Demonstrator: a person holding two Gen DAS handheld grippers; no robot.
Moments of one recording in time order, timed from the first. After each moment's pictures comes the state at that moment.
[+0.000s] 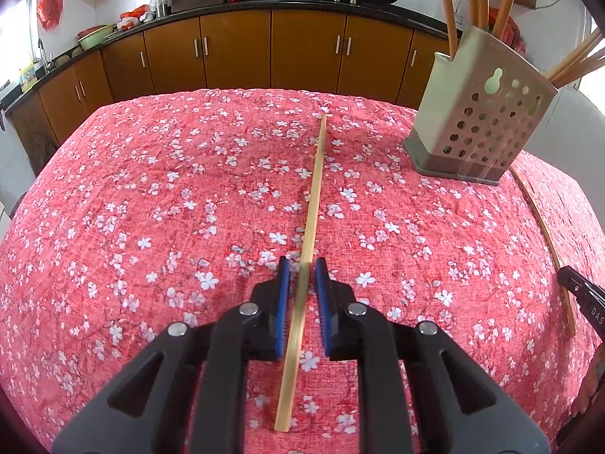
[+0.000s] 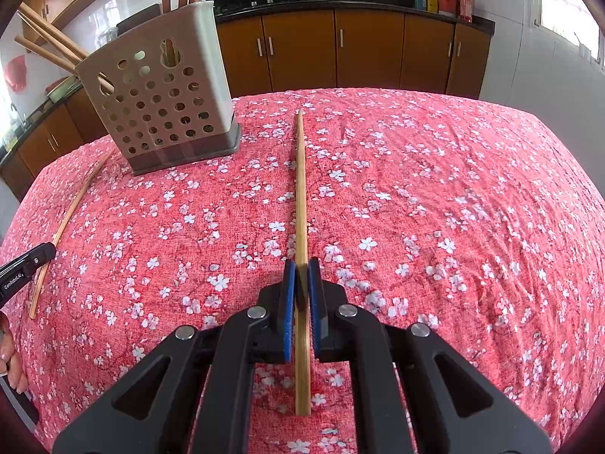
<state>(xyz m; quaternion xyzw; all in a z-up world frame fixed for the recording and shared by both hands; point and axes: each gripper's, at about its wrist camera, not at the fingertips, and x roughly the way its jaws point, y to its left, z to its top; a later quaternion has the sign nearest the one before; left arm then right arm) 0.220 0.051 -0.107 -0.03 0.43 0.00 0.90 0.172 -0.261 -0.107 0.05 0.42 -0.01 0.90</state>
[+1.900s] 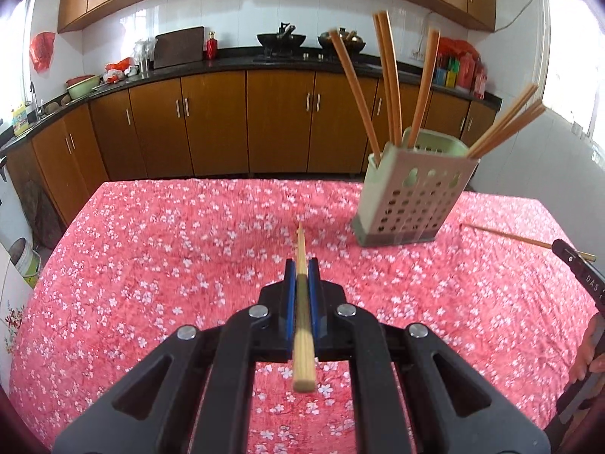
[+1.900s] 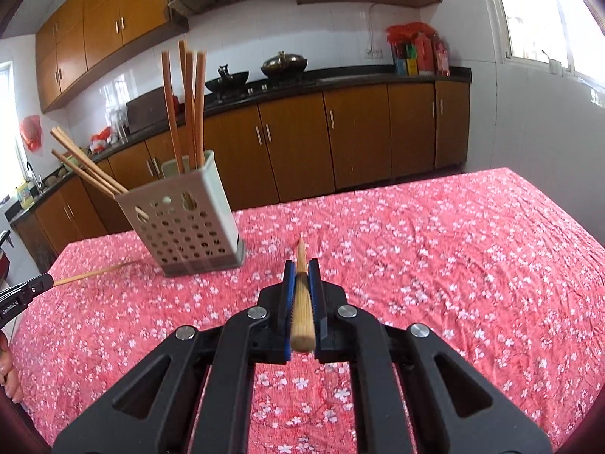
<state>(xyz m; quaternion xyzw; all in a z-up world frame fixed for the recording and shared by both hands) 0.175 0.040 -0.001 -0.02 0.34 -0.04 0.94 0.129 -0.295 -0.015 0.10 0.27 -0.02 0.96</state>
